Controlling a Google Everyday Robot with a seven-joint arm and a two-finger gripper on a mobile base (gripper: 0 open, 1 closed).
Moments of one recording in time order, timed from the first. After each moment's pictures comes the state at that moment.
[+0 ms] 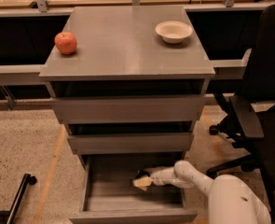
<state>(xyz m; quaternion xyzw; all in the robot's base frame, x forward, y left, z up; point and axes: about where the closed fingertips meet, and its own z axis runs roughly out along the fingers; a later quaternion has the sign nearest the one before) 0.619 -0.031 0.190 -0.32 0.82 0.39 0.28</state>
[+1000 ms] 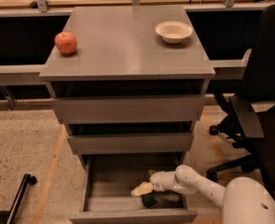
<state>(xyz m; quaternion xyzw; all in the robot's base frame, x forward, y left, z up) 0.581 -0.022 0.212 -0.32 0.81 0.40 0.28</state>
